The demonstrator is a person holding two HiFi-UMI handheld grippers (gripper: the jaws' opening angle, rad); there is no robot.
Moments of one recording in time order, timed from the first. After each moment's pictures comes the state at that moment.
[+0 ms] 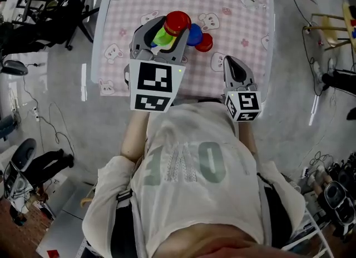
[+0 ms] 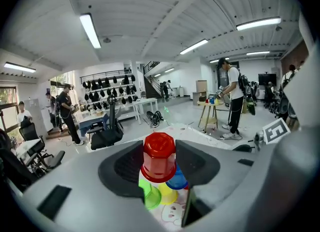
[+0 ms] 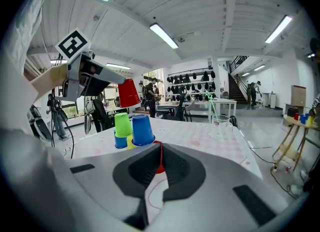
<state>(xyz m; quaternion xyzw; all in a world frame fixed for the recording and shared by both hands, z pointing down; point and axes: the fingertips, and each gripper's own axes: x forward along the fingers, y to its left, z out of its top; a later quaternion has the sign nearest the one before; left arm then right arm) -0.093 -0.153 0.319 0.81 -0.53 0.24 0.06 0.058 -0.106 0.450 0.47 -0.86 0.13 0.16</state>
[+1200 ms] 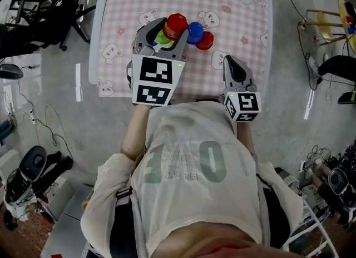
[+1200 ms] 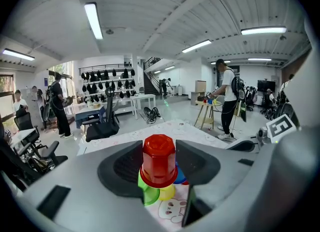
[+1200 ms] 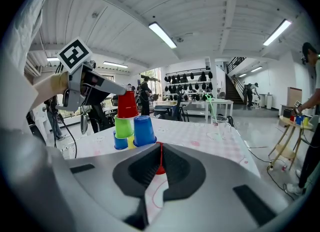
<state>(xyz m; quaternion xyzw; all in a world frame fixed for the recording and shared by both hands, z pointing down) -0.103 -0.158 0.351 0.82 -0.51 0.23 0.10 0.052 -0.103 0.446 0.48 -0.85 0.13 0.17</state>
